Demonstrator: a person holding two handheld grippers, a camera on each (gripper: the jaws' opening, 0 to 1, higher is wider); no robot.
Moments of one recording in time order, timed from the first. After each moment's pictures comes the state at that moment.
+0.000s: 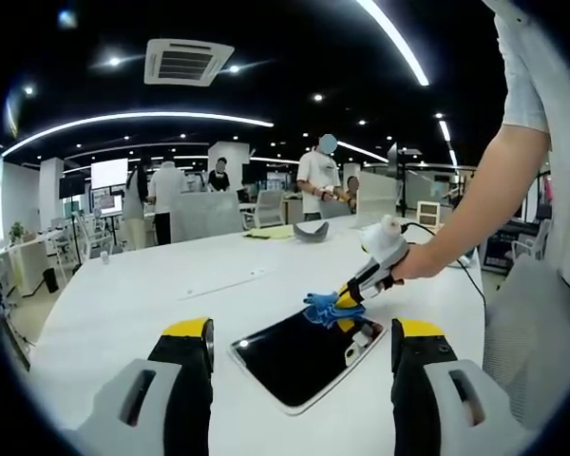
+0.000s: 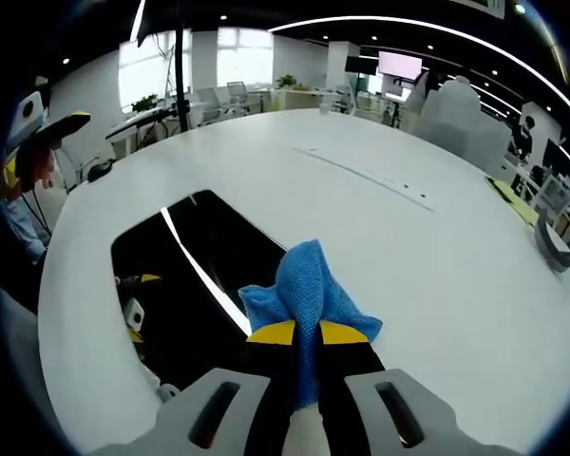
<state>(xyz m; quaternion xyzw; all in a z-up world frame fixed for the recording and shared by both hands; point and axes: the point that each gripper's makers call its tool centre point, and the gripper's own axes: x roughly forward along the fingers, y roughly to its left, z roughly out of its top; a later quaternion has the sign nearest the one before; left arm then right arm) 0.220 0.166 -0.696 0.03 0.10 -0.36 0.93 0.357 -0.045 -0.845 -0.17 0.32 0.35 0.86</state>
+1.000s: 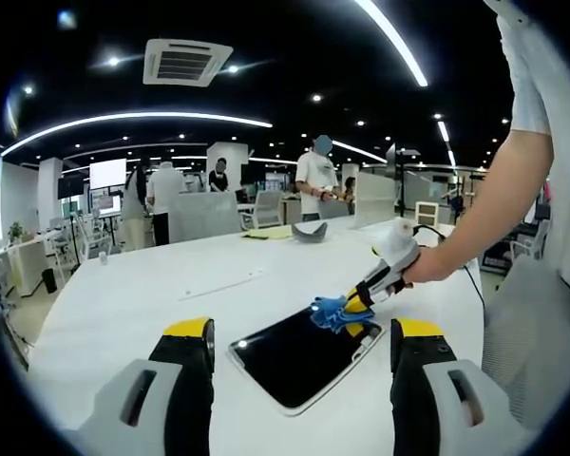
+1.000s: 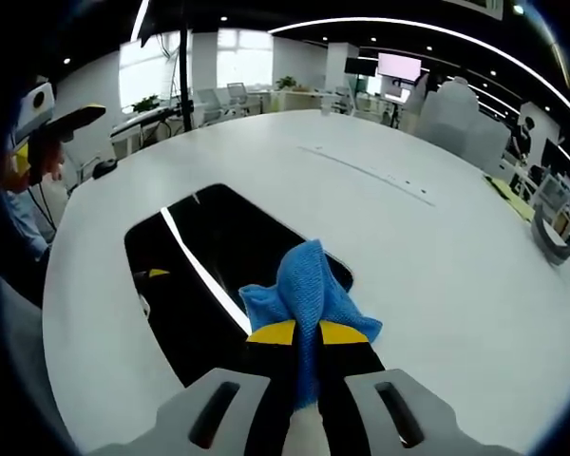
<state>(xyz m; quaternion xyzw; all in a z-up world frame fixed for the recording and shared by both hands) 0.219 0.165 -0.697 0.03 0.09 -0.36 0.93 0.331 -0.047 -0.845 -0.17 0.32 0.34 0.87</state>
